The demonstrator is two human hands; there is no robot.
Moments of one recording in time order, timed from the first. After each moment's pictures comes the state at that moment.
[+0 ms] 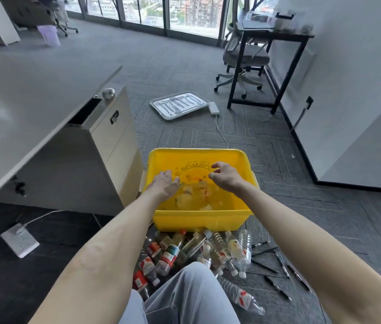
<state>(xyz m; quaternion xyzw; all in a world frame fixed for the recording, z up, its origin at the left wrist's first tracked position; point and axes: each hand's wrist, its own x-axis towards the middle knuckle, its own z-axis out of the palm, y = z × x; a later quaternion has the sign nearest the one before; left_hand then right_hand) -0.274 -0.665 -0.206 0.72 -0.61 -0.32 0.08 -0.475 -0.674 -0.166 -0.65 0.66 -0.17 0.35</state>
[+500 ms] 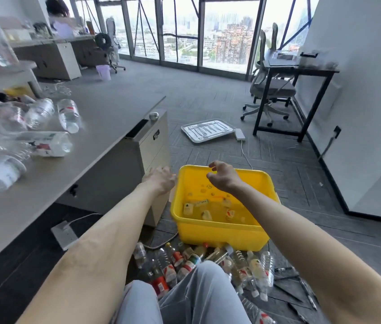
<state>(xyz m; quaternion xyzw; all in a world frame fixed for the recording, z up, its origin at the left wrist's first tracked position) -0.201 -0.584 -0.109 0.77 -0.62 -0.14 0.04 -0.400 -0.618 -0.103 -0.74 0.58 -0.19 0.26</state>
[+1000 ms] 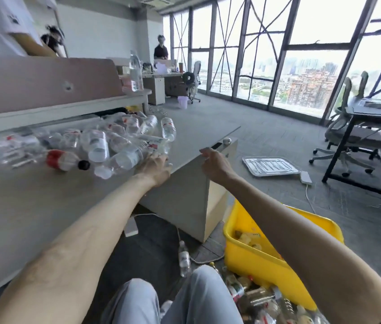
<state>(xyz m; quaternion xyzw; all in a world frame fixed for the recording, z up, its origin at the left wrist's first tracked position) -0.049 -0.410 -0.020 0.84 -0.52 0.03 0.16 -0.212 -0.521 -0.013 -0.85 0.39 -0.26 0.24</state>
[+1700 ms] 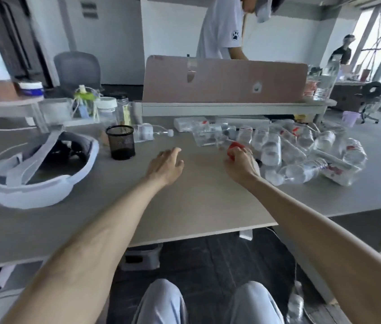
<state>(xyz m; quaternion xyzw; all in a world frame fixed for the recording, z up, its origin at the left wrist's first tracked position) 0.143 -0.082 -0.032 0.95 -0.21 0.12 0.20 0.075 -0.297 -0.015 -0.94 0.14 -0.20 0.22</state>
